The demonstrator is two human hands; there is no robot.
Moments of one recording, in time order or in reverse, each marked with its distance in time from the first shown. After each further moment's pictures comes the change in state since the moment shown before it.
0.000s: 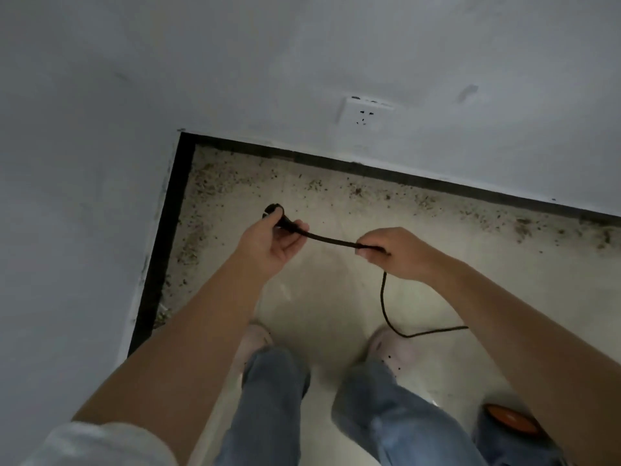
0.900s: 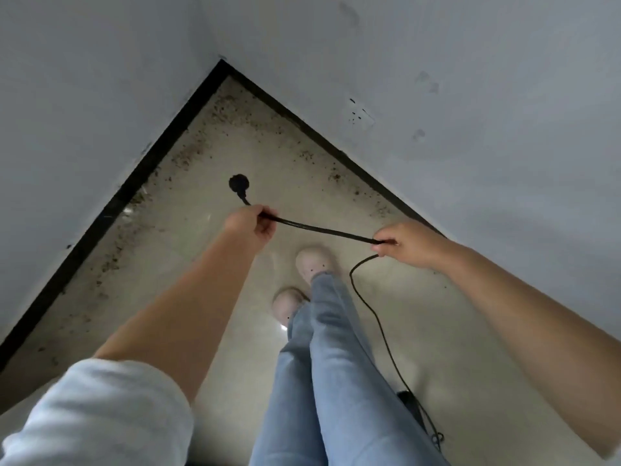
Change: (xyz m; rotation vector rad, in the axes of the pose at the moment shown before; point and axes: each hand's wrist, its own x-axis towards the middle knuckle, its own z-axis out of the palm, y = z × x) left_hand -0.141 -0.081 0.045 -0.378 0.300 0.010; right_hand -0.138 -0.012 -0.143 -0.319 -0.375 0.024
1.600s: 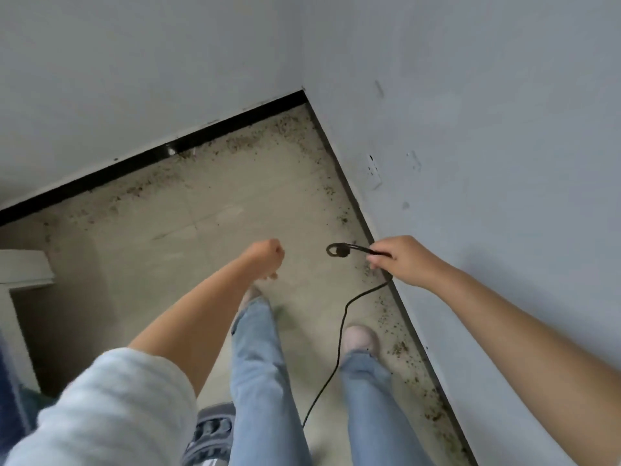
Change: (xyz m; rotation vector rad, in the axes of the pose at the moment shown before) left_hand -0.070 -0.105 0.048 1.149 0.102 0.242; right_hand -0.025 0.059 -0.093 -0.201 -0.091 -0.314
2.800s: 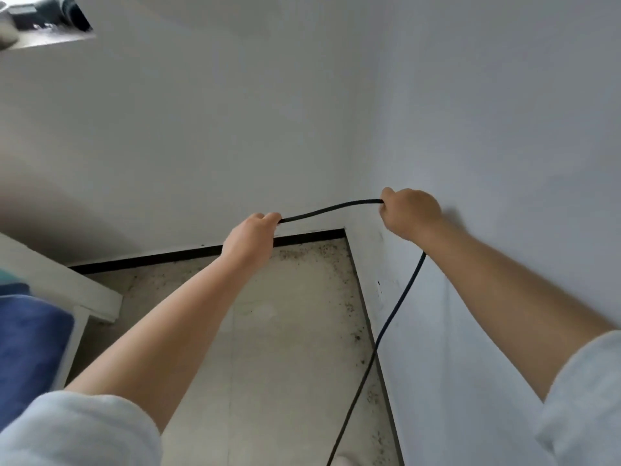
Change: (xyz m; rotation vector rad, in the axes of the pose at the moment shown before) left_hand -0.228 0.090 -0.092 0.207 0.998 0.174; right_hand -0.060 -0.120 -0.208 -0.685 0.645 -0.420
